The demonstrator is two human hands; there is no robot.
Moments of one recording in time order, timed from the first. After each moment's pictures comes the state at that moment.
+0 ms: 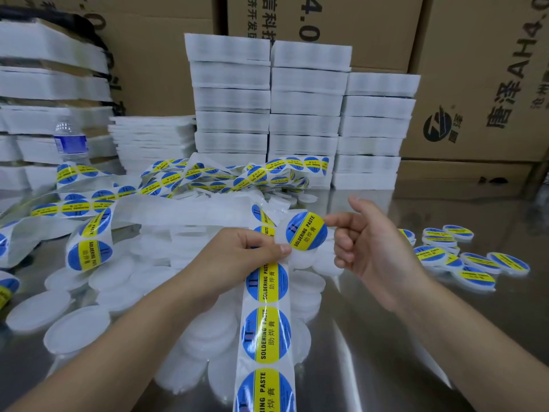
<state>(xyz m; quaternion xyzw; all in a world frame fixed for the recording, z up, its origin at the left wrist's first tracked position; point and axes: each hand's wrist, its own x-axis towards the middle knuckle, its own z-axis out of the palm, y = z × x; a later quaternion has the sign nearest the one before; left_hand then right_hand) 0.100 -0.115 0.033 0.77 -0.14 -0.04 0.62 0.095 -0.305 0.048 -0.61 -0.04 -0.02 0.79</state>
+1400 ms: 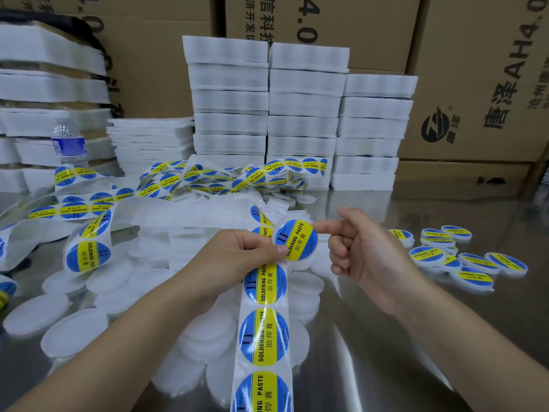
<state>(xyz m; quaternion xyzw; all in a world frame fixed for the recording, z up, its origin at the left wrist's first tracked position) 0.102 -0.114 0.034 0.76 -0.15 -0.06 0.63 0.096 -0.304 0.045 -0.65 -0.05 0.01 0.76</state>
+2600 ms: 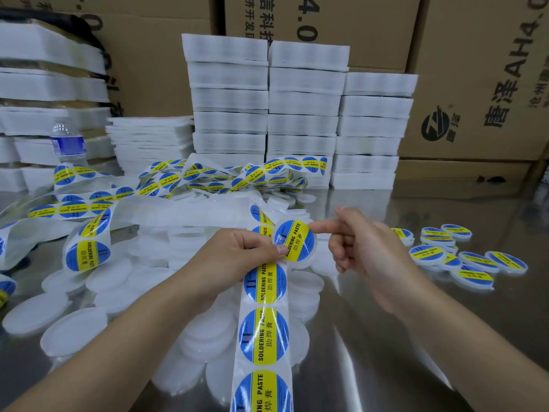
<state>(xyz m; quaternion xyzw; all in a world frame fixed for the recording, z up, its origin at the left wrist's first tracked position) 0.099 -0.115 0.036 0.76 -0.14 -0.06 0.63 0.092 -0.302 0.046 -0.72 -0.05 -0.07 0.68</state>
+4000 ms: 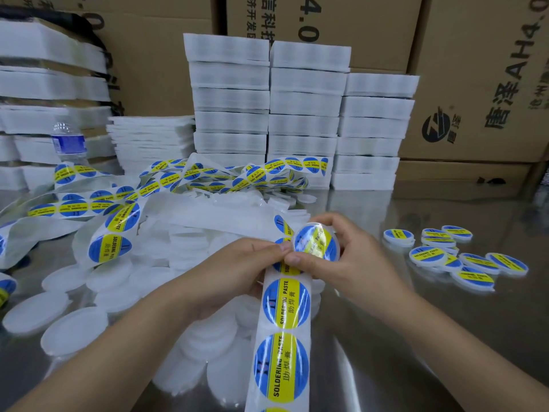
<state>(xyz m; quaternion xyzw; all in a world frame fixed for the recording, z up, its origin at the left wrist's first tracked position) 0.091 -0.117 0.036 0.72 -0.20 -0.16 0.64 0.088 -0.297 0.028 -0.81 -0.18 -0.16 0.53</state>
